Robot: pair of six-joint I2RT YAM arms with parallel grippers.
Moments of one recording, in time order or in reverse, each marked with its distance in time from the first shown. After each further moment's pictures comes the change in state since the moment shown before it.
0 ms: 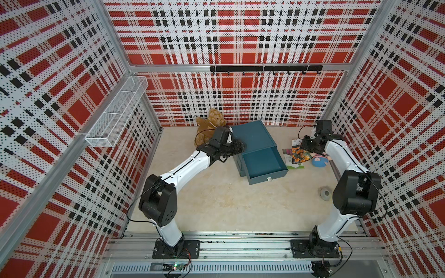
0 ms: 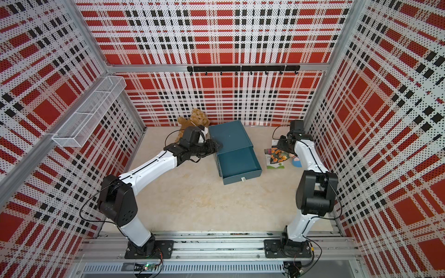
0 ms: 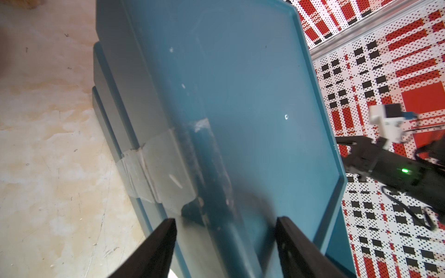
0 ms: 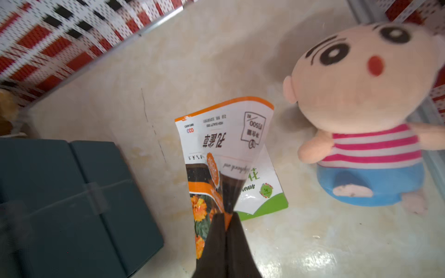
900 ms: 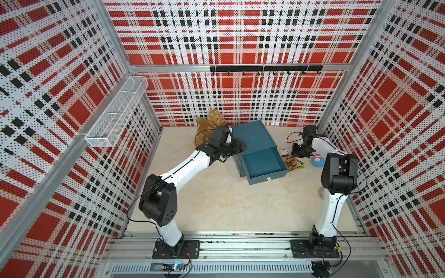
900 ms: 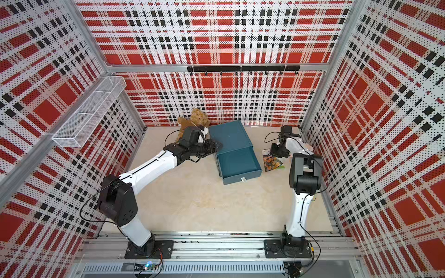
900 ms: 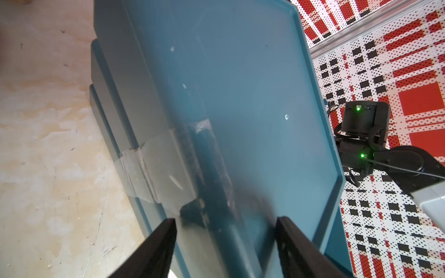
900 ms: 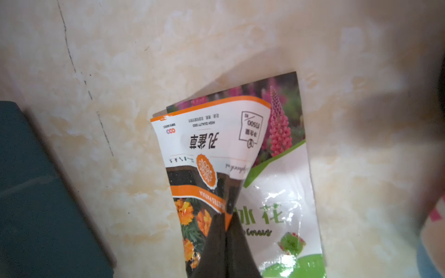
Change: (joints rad) left arm 0.010 0.002 -0.002 0.001 0.021 -0.003; right arm 0.031 0.303 0.146 -0.063 -0.033 -0.132
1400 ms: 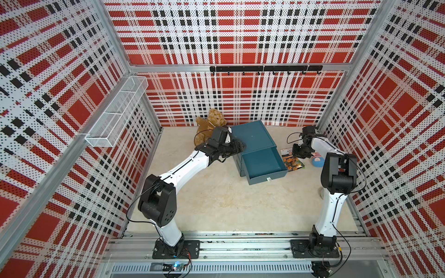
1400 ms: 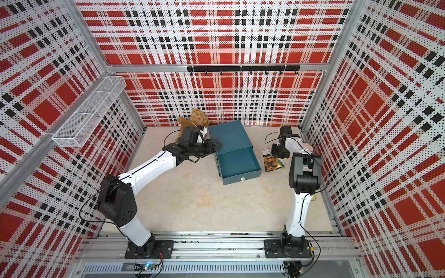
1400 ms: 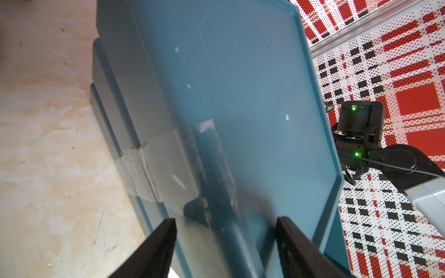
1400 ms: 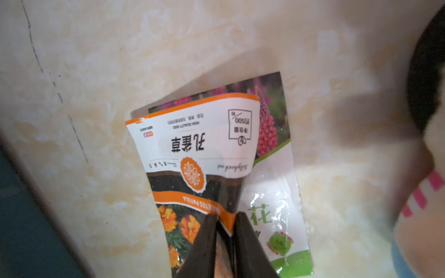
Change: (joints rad) left arm 0.010 -0.006 -0.012 0.007 0.015 0.000; right arm 0.002 0.006 -0.001 0.002 0.064 -0.004
